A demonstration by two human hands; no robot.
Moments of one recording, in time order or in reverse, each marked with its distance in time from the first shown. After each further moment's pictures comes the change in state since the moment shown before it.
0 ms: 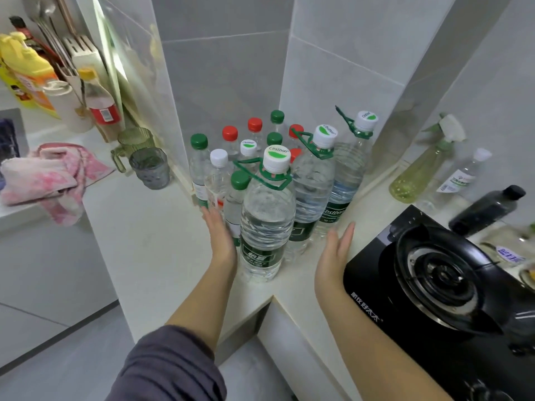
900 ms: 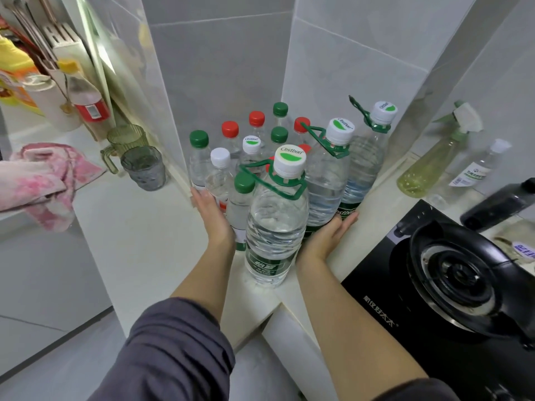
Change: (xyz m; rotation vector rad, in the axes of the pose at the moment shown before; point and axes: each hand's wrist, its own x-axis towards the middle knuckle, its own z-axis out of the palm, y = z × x) left_hand 0.054 0.012 0.006 -0.109 0.106 0.124; right_hand 0.029 -0.009 0.072 0.328 0.317 0.011
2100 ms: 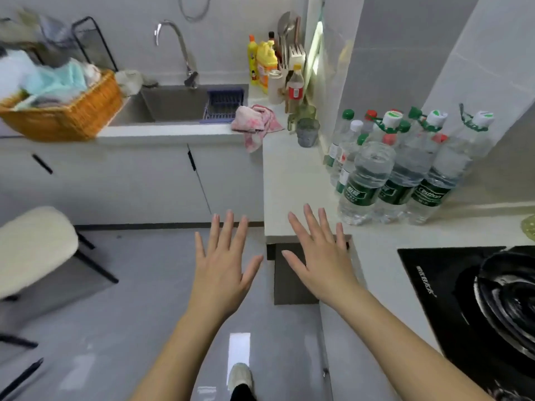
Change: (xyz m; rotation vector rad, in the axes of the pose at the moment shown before) left_hand -0.448 0.121 -0.192 1.730 0.217 0.268; right_hand -0.201 -0.115 -0.210 -1.245 -1.596 -1.204
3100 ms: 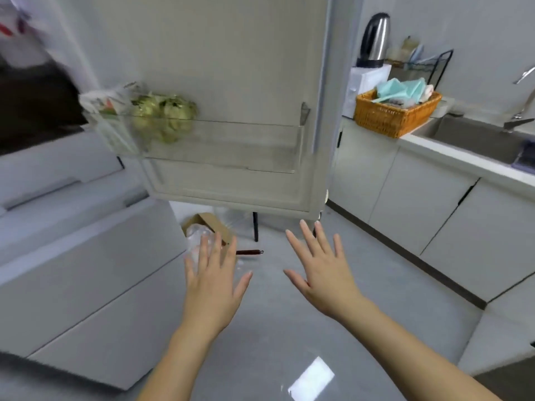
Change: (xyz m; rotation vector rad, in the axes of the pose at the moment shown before) left_hand -0.500 -0.325 -0.134 0.158 0.155 -0.966; right_hand -0.167 -0.536 0.087 -0.015 -0.107 -0.978
